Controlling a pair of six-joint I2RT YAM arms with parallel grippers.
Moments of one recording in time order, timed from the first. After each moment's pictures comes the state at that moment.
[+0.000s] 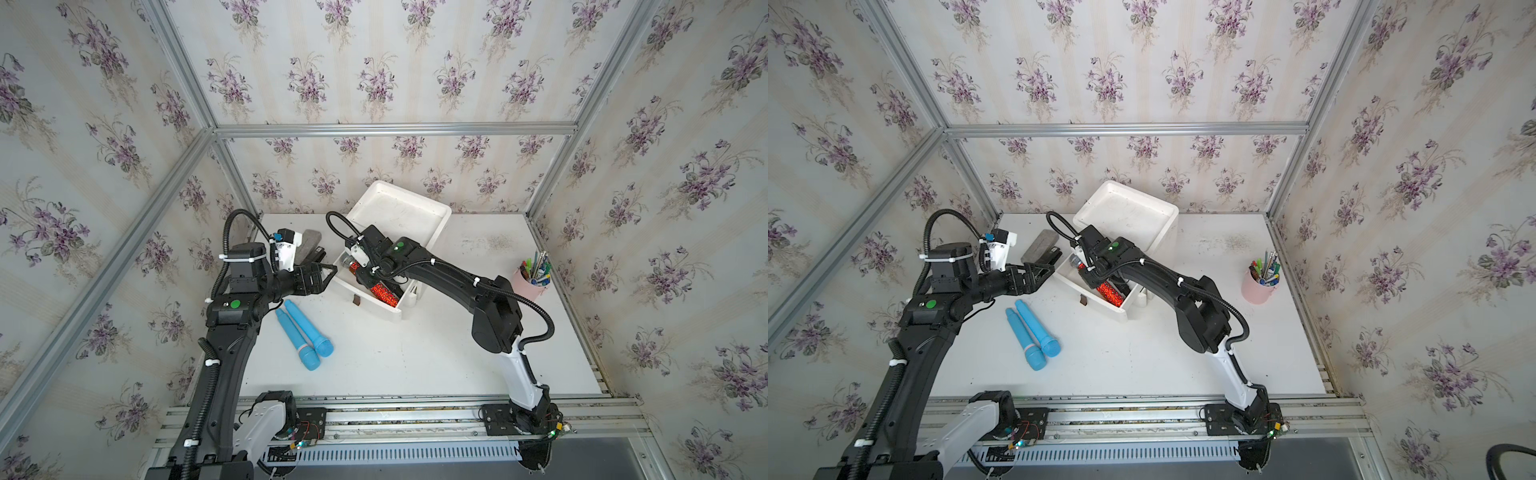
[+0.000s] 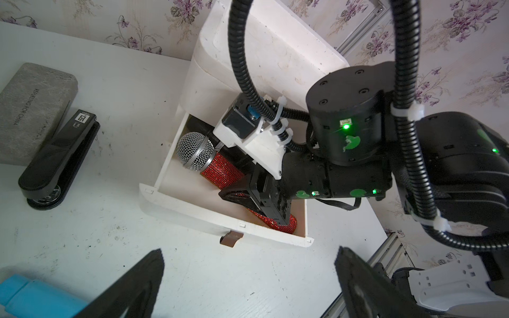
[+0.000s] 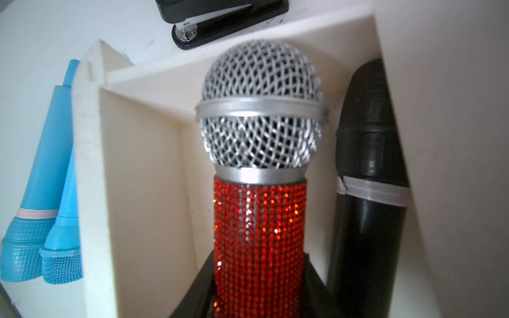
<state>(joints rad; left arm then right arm) 0.06 0.98 1.06 -0.70 0.65 -0.17 0.88 2.18 2.01 -0.83 -0.04 0.03</state>
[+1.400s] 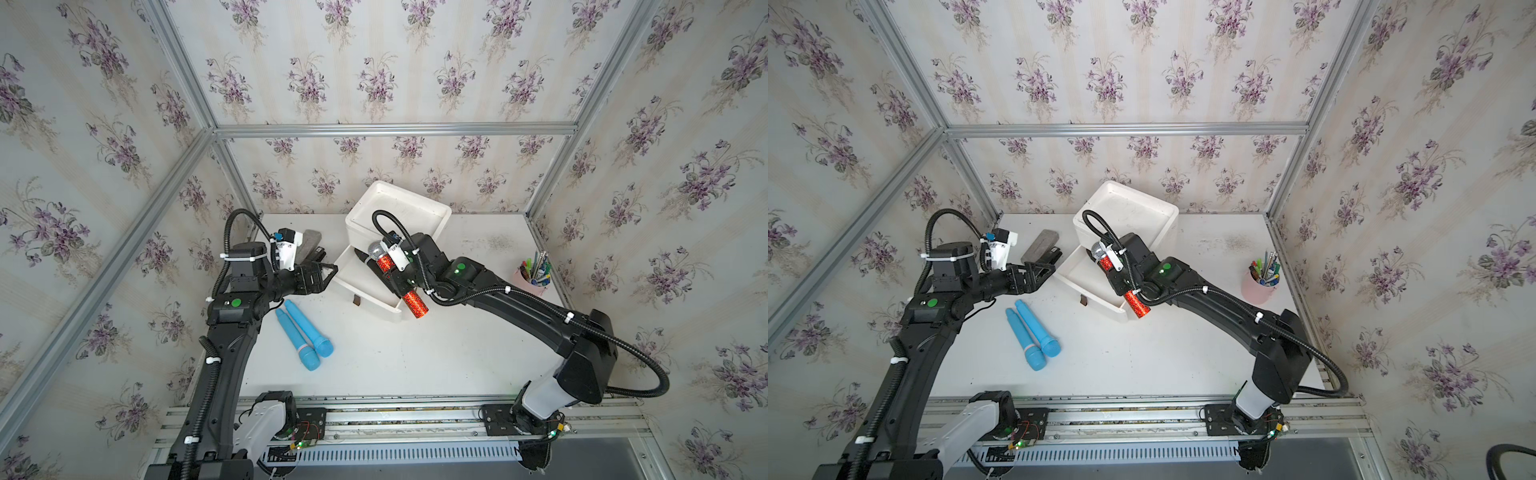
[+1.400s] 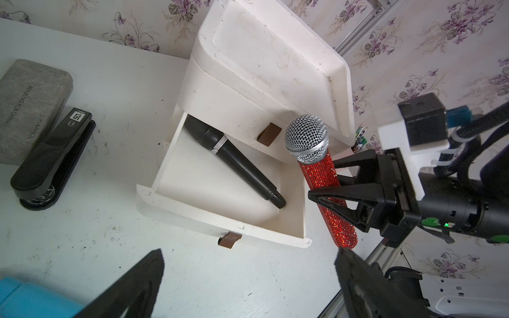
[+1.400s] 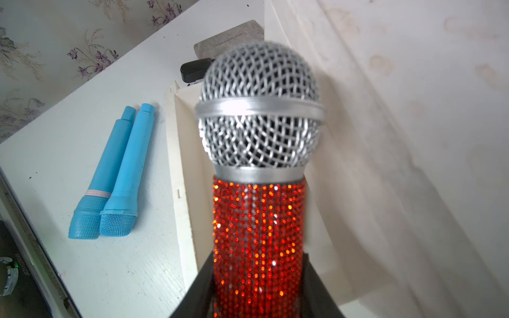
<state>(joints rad) 0.05 0.99 1.06 -0.69 0.66 -0.18 0.86 1.57 1.39 -0.55 0.06 0.11</state>
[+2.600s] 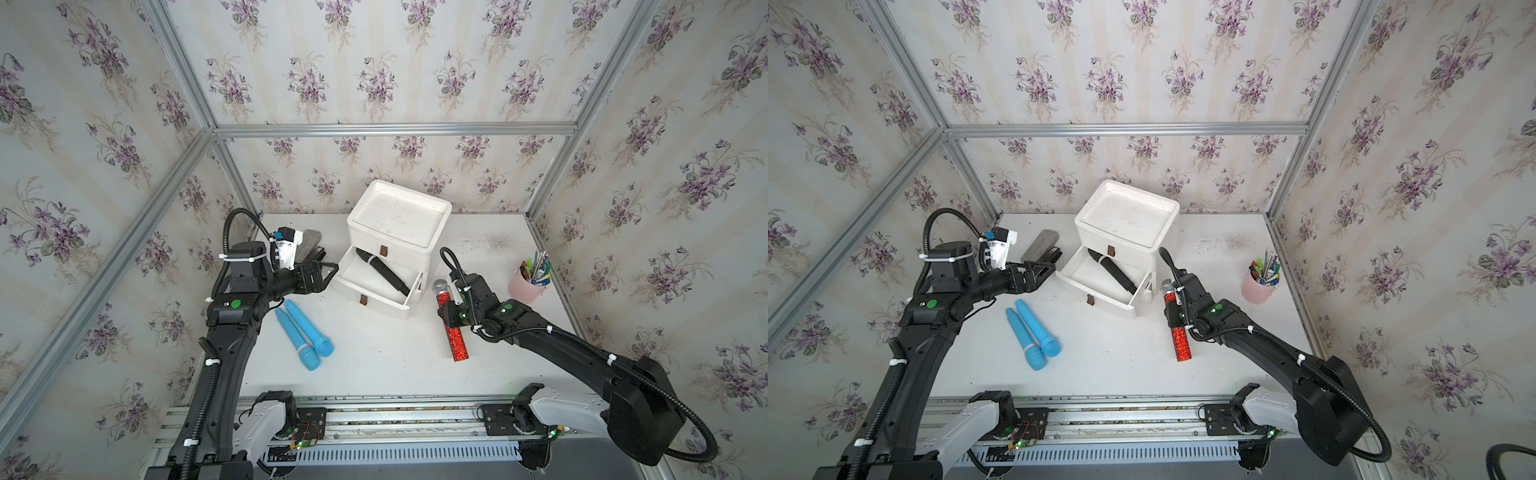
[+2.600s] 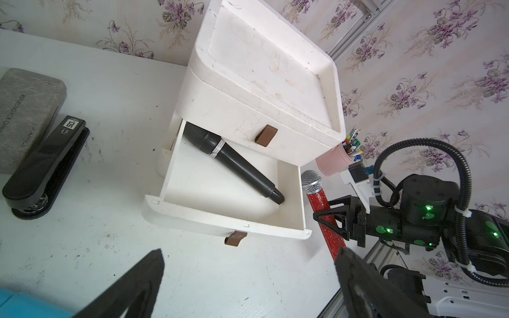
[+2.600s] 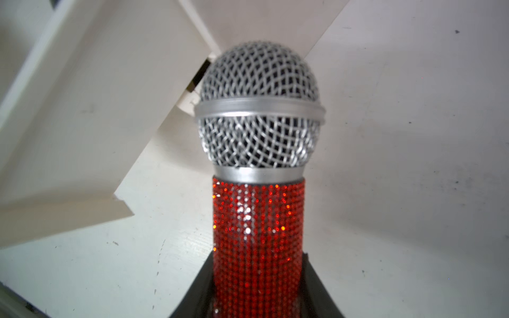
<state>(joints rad) 0.05 0.98 1.06 -0.67 0.68 -0.19 0.60 1.22 0.73 -0.45 0.01 0.42</state>
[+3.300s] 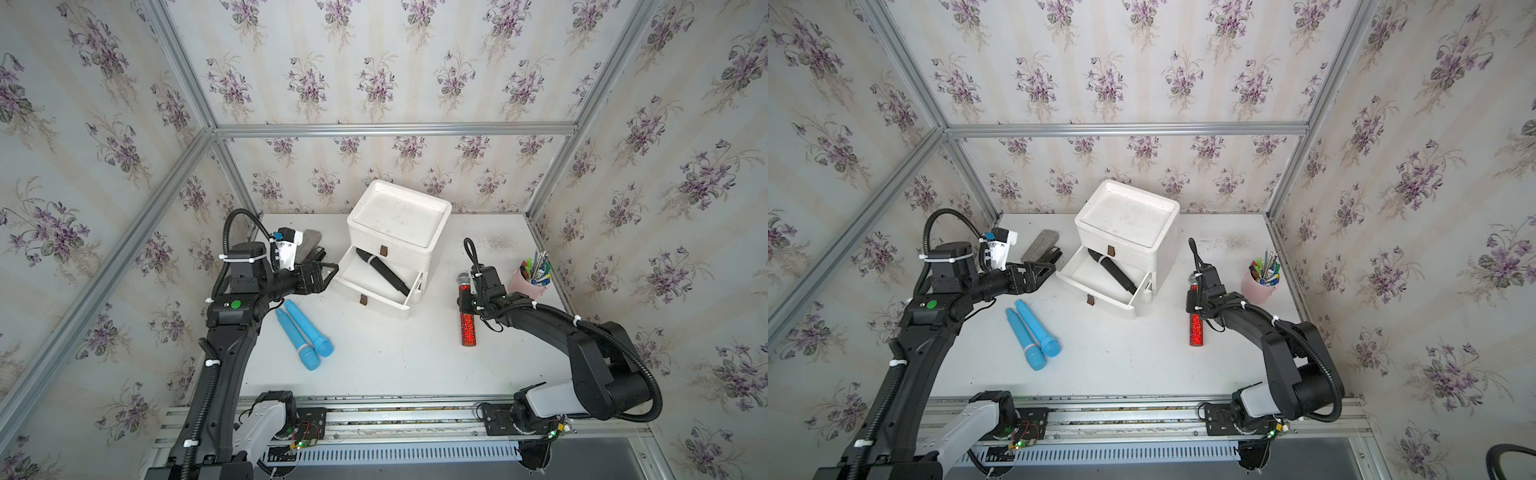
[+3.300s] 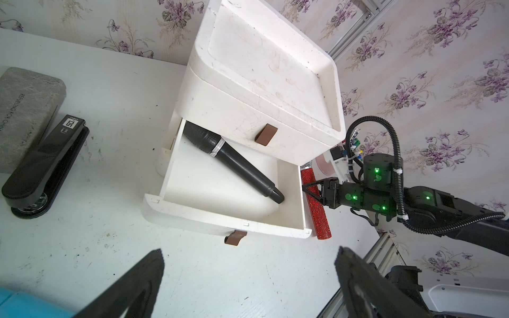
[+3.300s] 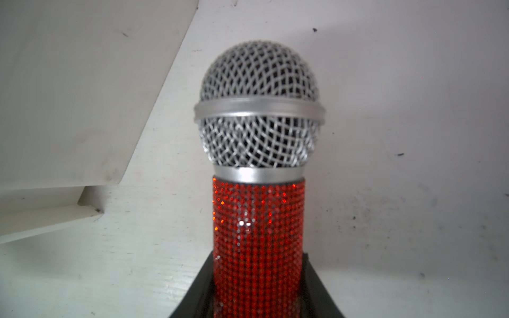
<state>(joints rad) 0.05 0.98 1.05 -0.67 0.68 -0.19 0.35 1.45 0.69 -0.24 0.03 0.38</state>
